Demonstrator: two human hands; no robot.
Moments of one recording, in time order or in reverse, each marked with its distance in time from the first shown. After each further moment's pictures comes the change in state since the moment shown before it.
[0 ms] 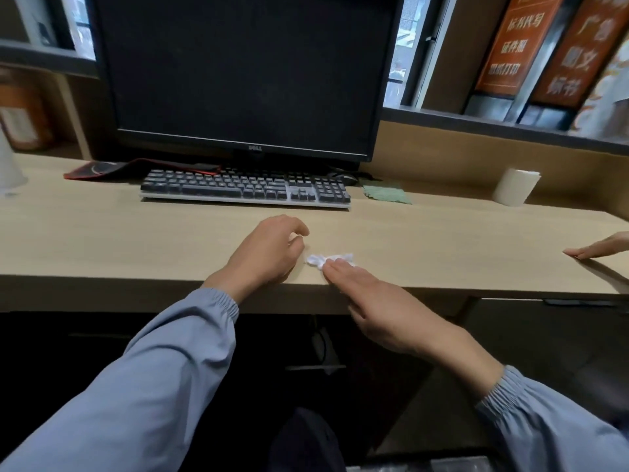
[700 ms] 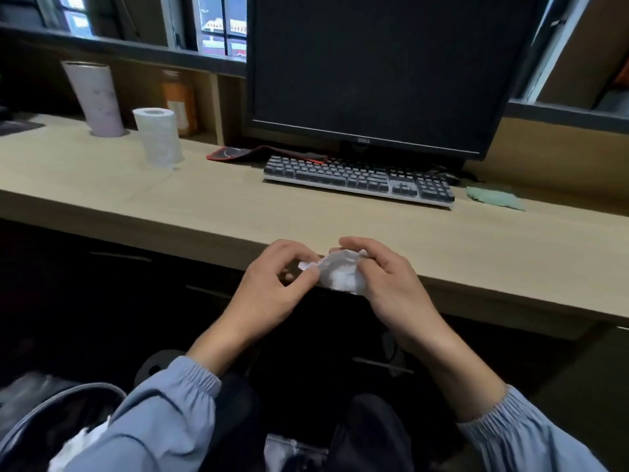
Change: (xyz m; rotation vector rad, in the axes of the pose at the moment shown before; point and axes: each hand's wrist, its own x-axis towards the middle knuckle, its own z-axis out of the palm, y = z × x) left_hand -0.170 -0.048 -0.064 -0.449 0.309 -0.135; right_hand 0.049 -0.134 0.021 1.016 0.302 0.100
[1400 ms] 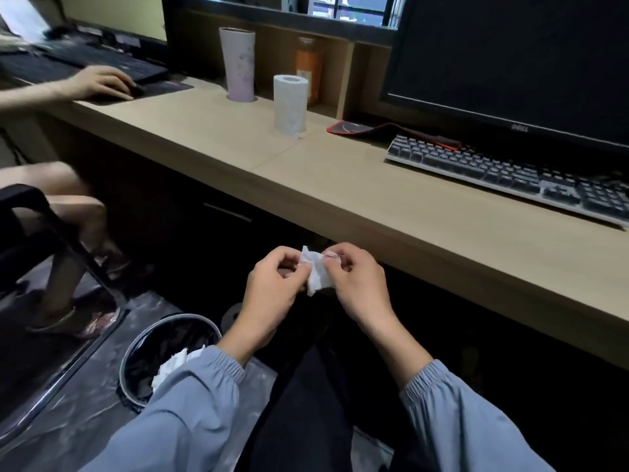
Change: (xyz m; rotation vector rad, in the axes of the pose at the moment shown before) left_hand -0.071 -0.098 -0.099 -0.126 0.450 -0.475; right_hand 0.042 0.025 0.205 -0.096 -0.153 -0.085
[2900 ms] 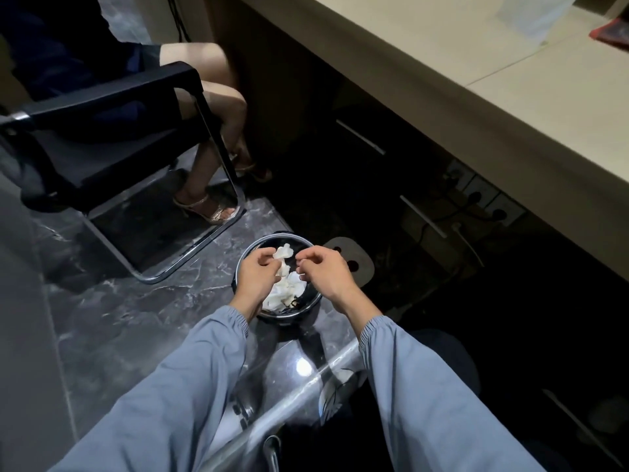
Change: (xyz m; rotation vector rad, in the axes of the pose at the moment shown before) left_hand -0.012 -0.232 -0.207 0.003 0.551 -0.588; right_hand -0.009 0.043 0.306 0.190 -0.711 0.281
